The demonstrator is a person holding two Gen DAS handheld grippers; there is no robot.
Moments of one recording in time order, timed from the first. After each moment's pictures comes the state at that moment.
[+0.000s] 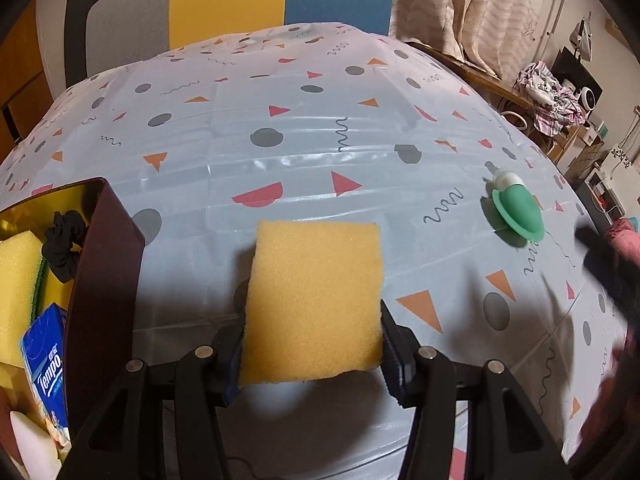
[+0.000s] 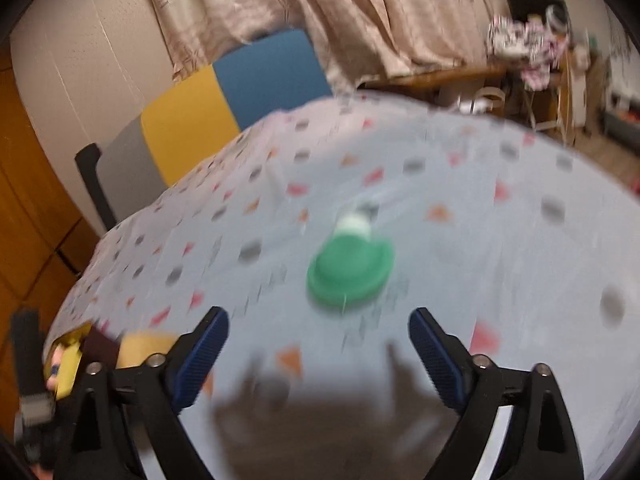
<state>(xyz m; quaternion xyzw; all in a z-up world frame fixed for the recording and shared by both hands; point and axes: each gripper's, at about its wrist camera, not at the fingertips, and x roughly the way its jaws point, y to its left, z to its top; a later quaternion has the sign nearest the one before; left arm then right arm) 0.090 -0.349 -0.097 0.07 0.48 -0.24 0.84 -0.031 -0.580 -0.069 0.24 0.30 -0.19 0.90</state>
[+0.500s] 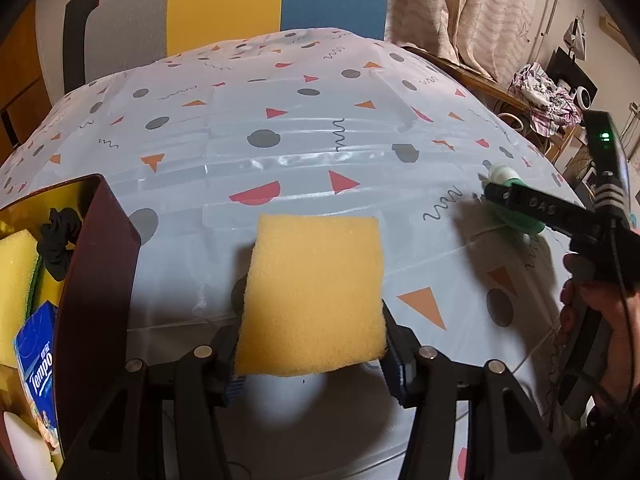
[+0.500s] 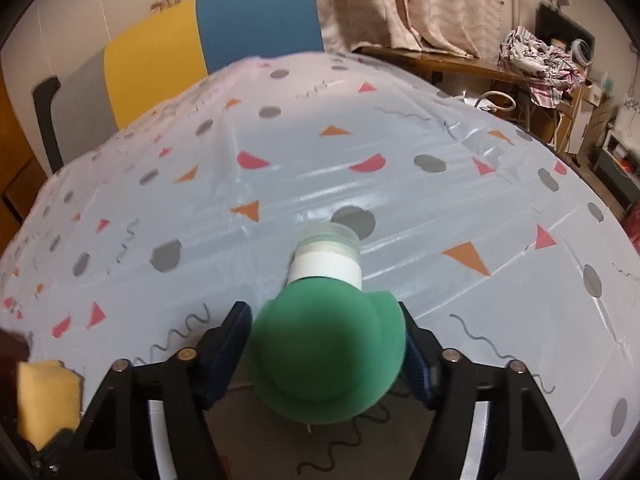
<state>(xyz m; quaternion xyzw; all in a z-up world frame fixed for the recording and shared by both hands) 0.085 -0.347 -0.103 0.07 0.47 -0.25 0.85 0.058 -0.616 -0.113 0.18 0.40 -0.21 0.88</state>
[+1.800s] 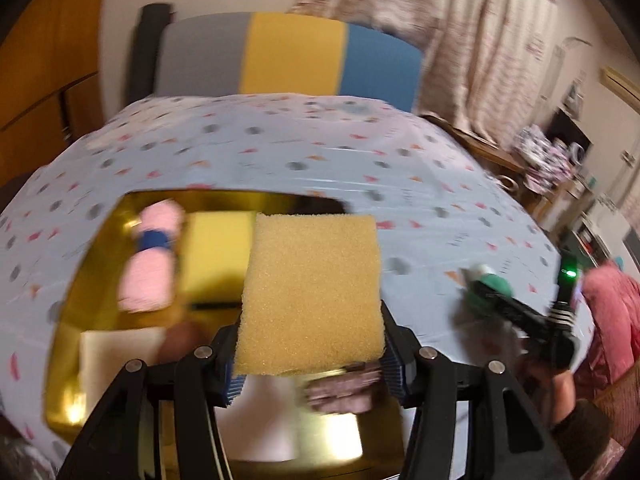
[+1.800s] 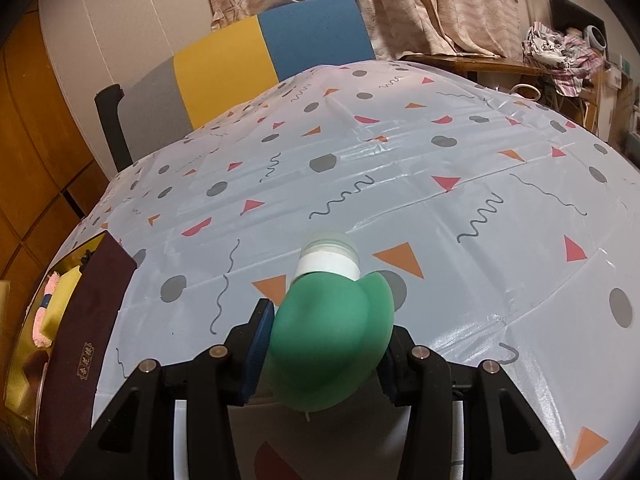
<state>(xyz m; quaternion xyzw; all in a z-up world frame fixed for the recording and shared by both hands) 0.037 -0.127 -0.012 0.00 0.41 -0.22 0.88 -0.025 -0.474 -0.113 0.21 0.35 -0.14 0.90</state>
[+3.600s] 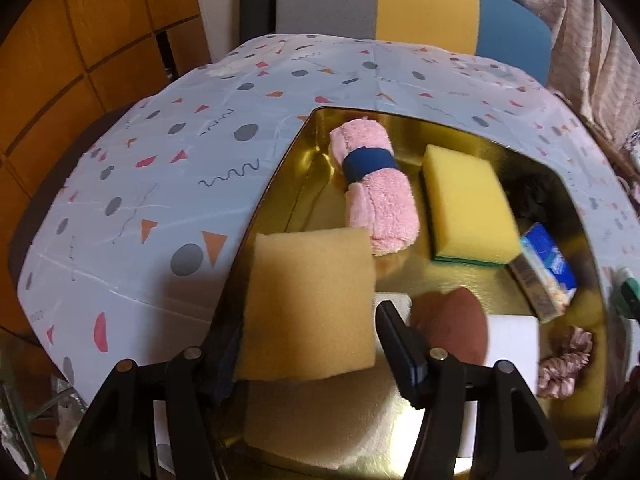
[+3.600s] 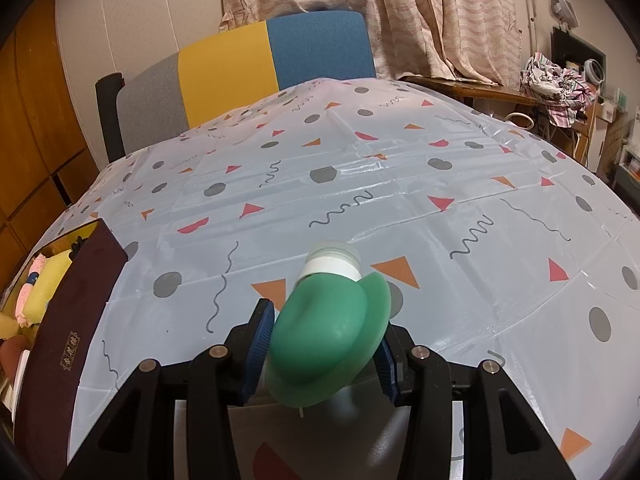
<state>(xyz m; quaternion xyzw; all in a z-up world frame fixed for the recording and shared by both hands) 0.089 -0.024 -0.065 0.03 0.49 -0.04 0.87 -0.027 -0.461 -0.107 0.15 0.34 -0.17 0.91</state>
